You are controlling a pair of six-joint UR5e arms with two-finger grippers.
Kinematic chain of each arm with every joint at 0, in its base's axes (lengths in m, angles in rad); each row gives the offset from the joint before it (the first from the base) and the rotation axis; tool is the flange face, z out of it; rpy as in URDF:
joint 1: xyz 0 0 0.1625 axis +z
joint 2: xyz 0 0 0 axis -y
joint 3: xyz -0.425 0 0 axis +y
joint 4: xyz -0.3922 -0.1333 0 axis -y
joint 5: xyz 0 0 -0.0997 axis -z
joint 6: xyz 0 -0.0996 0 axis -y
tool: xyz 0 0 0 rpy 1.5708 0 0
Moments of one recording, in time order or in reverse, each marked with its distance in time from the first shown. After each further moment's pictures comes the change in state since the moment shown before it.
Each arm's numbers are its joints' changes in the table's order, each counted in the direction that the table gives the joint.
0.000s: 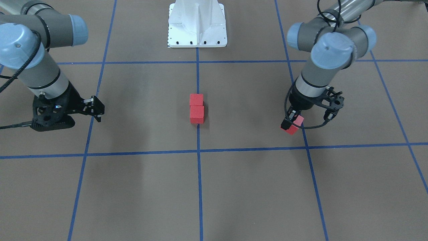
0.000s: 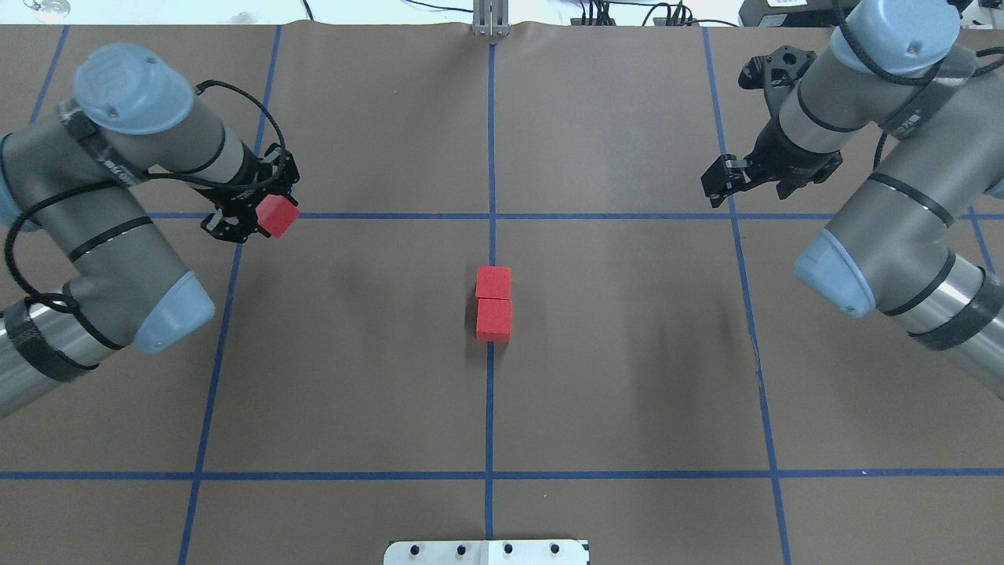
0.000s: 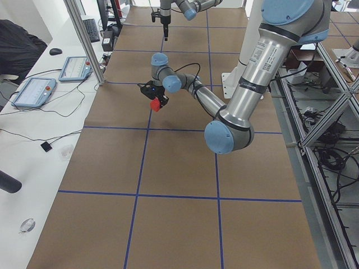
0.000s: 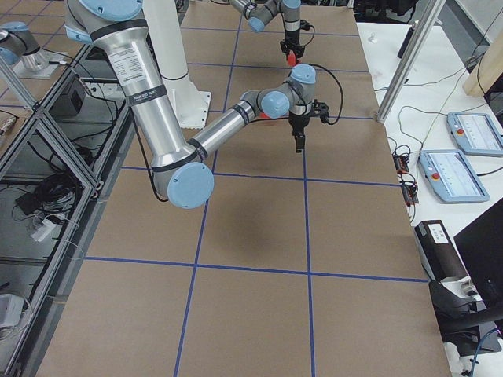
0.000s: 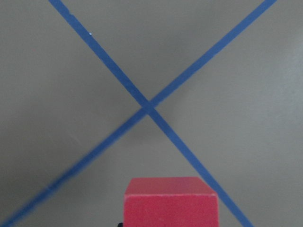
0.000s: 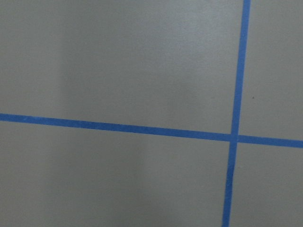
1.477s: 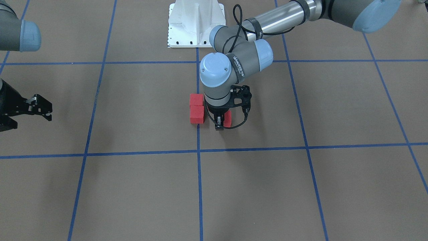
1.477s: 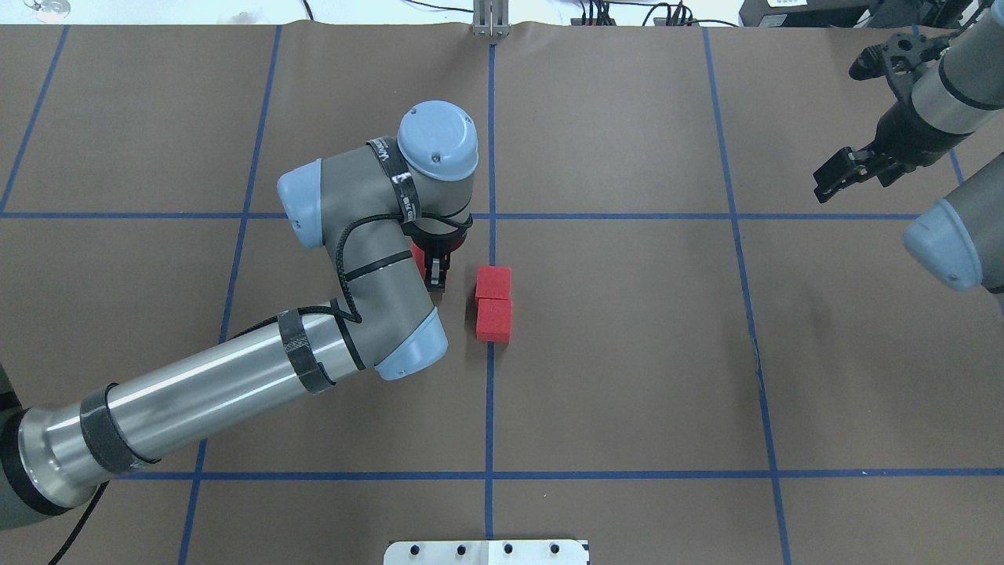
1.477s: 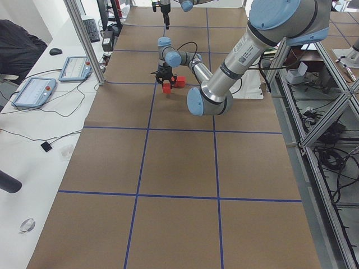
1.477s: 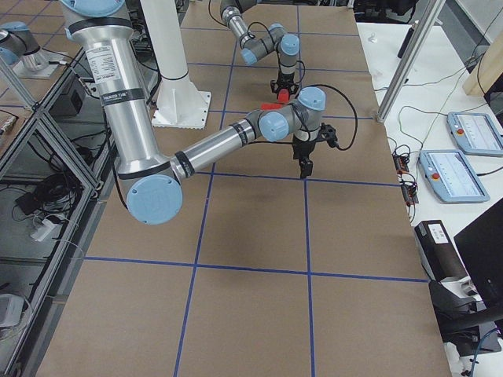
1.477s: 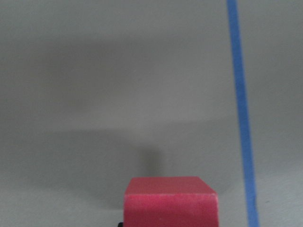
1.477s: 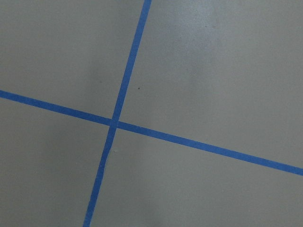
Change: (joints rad) left arm 0.211 -0.407 -0.386 0.109 0.049 -0.661; right arm 0.148 -0.126 -0.002 0.004 0.104 -0.281
